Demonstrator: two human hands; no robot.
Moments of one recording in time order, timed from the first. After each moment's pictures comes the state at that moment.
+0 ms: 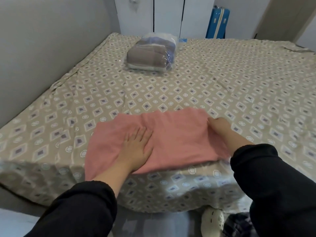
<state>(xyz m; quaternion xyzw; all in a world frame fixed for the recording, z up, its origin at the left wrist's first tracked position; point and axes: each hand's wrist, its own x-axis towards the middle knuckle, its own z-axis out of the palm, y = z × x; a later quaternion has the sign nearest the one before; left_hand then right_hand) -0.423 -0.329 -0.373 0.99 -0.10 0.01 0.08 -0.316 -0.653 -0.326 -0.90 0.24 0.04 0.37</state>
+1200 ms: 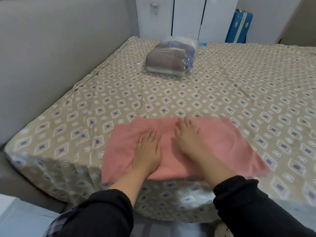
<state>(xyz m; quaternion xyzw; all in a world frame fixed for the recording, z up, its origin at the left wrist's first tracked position) -0.422 -0.328 -0.369 0.98 -0.02 0.08 0.19 -0.360 -0.489 -0.331 -0.97 -0.08 0.02 0.21</state>
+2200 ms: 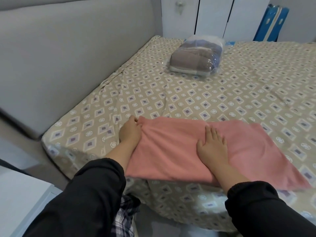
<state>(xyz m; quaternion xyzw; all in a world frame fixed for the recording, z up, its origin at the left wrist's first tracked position) -0.382 -0.197 -0.342 0.90 0.25 0.13 0.32 -0.368 -0.481 -0.364 -0.99 -0.03 -0.02 0.16</state>
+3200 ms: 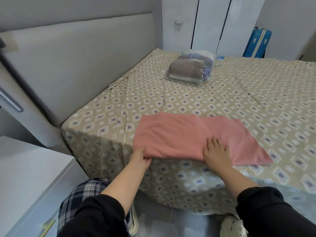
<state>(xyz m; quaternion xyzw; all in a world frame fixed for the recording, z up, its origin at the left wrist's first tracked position) -0.527 -0.280 -0.331 0.25 0.45 0.06 0.86 -0.454 -0.535 -0.349 -1.00 -0.07 0.03 0.06</state>
